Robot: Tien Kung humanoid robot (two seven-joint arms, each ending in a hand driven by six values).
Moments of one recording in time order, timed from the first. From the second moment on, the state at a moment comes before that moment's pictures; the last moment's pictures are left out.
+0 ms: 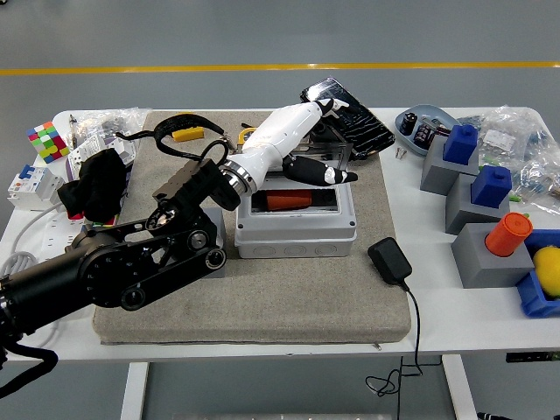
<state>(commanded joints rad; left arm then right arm) -0.85 0.15 -0.50 -1.25 1.59 0.37 0.19 0.26 -0.20 0.25 0.21 -0.34 0.02 -0.15</state>
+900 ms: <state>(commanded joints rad) -0.78 0.16 -0.49 -1.34 1.53 0.10 0.42 0.25 -0.20 0.25 0.21 -0.34 0.02 -0.15</state>
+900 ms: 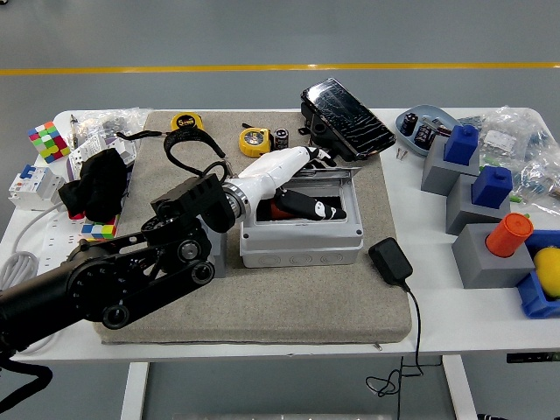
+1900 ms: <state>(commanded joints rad) -0.56 0.26 -0.85 -1.51 1.38 0.31 0.17 0.25 -0.20 0.27 0.20 -0.35 0.02 -0.15</state>
